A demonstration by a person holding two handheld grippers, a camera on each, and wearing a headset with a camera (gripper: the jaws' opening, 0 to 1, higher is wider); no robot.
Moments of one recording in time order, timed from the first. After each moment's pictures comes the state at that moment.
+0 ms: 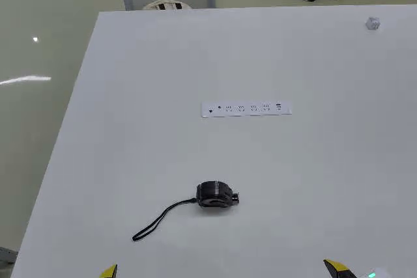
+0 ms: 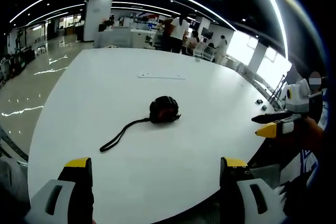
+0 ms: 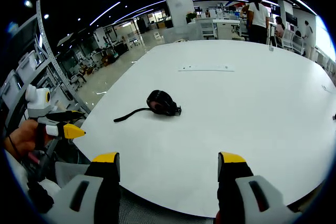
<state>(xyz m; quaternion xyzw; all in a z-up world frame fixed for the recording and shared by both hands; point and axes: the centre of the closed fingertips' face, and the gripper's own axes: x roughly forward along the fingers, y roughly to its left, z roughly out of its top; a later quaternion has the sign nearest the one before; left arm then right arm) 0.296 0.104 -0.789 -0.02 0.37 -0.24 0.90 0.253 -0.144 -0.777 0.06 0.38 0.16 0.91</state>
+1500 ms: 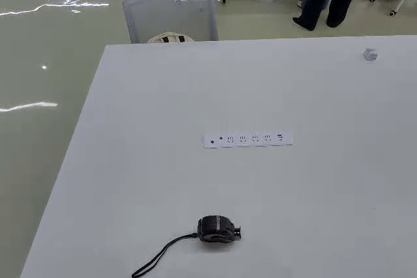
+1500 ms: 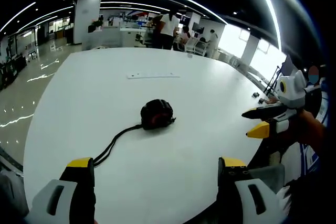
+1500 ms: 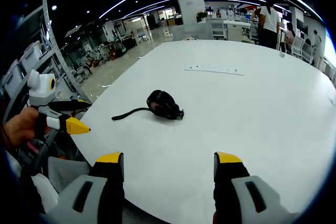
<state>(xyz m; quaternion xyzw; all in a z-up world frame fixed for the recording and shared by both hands) 0.325 0.072 -0.798 0.00 0.37 -0.27 0.89 0.285 -0.140 -0.794 0.03 0.39 0.19 0.90</state>
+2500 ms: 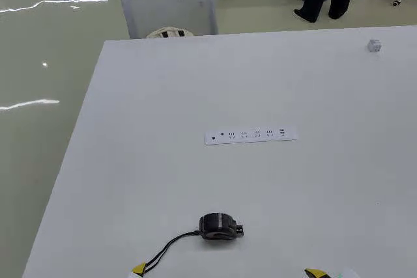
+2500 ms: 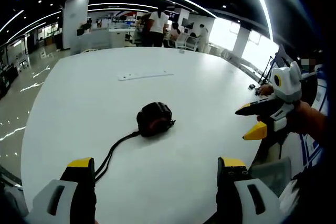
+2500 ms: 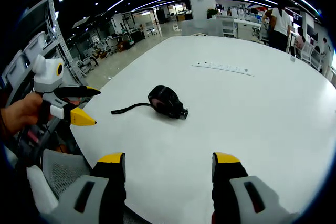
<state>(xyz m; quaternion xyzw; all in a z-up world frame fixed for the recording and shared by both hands) 0.354 0.058 -0.811 0.03 0.37 -0.31 0.88 0.304 -0.133 -0.814 0.01 0.40 0.23 0.89</state>
